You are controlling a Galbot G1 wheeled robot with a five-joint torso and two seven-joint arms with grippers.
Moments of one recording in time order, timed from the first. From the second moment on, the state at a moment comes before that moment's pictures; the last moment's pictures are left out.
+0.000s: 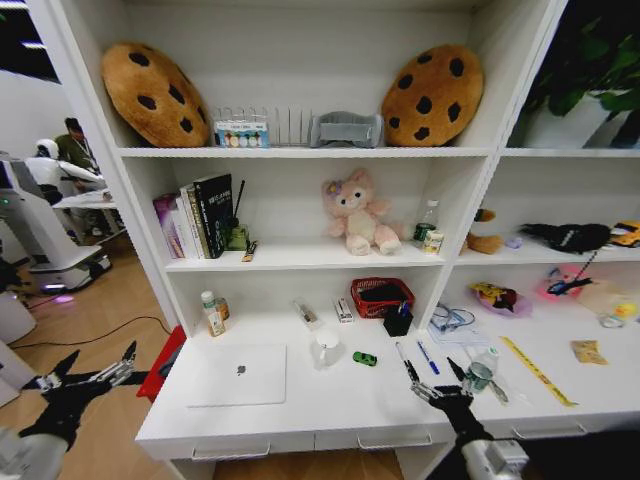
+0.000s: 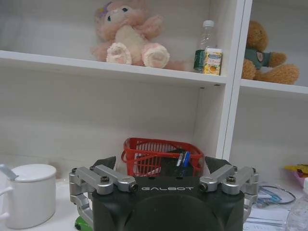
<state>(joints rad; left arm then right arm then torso) 1.99 -1.19 -1.22 -2.44 -0.70 0.24 -0.14 -1.88 1.22 0.71 2.17 0.27 0.12 0.06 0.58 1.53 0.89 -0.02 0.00</state>
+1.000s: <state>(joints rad) 1.99 -1.19 -1.22 -2.44 -0.71 0.24 -0.14 -1.55 0.76 0.66 1.78 0.57 0.07 -0.51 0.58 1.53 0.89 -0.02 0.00</state>
